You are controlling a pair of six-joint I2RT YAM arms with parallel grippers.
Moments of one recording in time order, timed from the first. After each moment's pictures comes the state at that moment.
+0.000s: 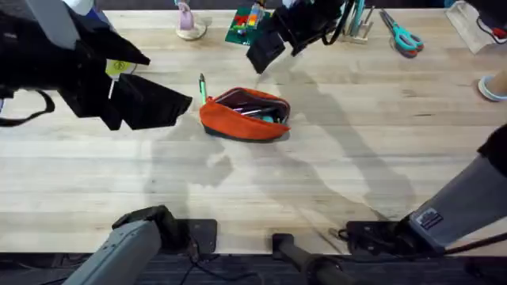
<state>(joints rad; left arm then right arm) 0.27 1.08 1.43 -1.50 0.63 0.86 0.51 1.91 1.90 -1.22 -0.20 -0.08</state>
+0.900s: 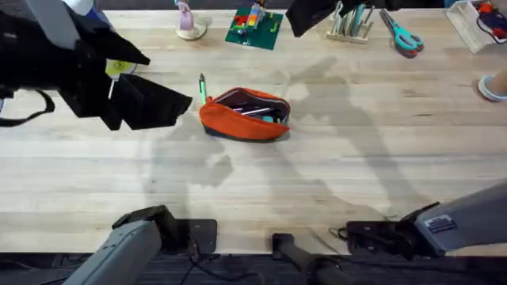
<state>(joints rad) 0.27 1.08 1.43 -1.50 0.63 0.86 0.41 1.73 1.95 -1.29 -0.06 -0.09</state>
